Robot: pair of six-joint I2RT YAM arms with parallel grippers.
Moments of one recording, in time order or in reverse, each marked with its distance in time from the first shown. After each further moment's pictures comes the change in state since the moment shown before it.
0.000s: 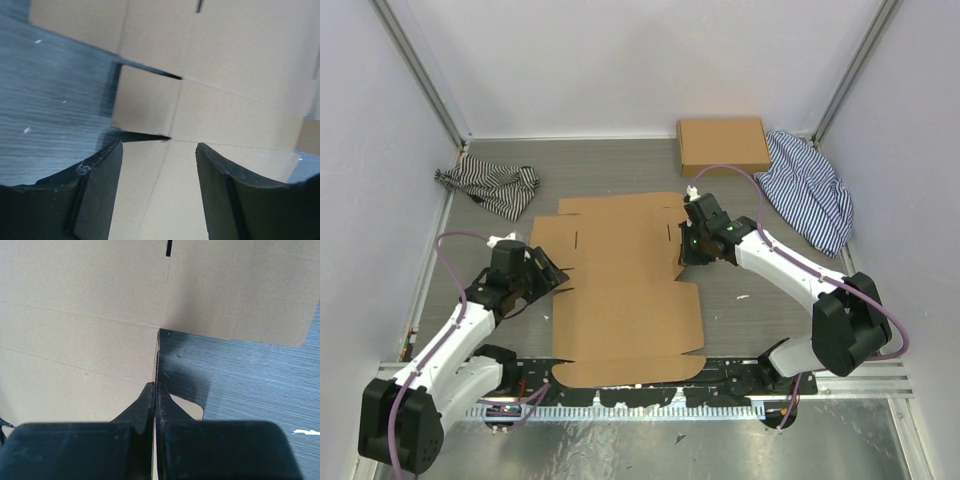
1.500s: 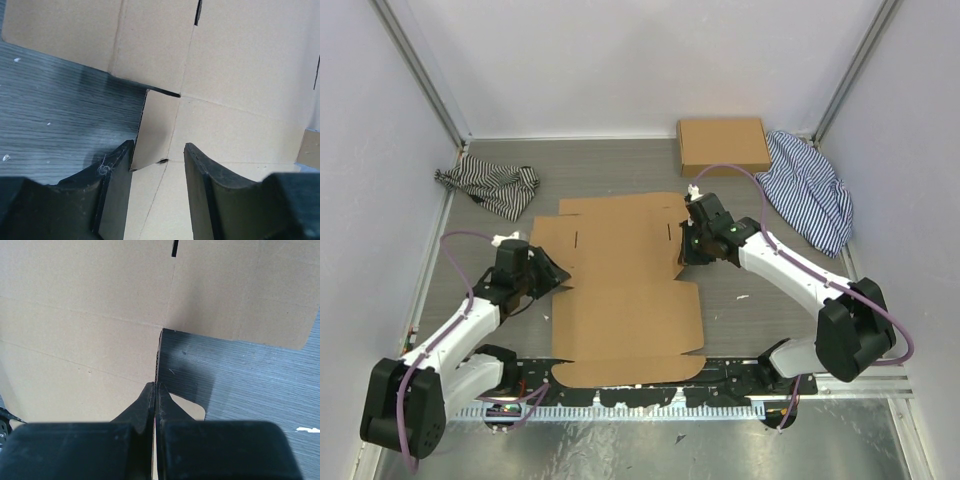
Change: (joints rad) left arm 0.000 0.101 -0.040 0.146 -0.001 -0.016; right arm 0.002 -0.032 0.000 -0.010 -0.017 0.003
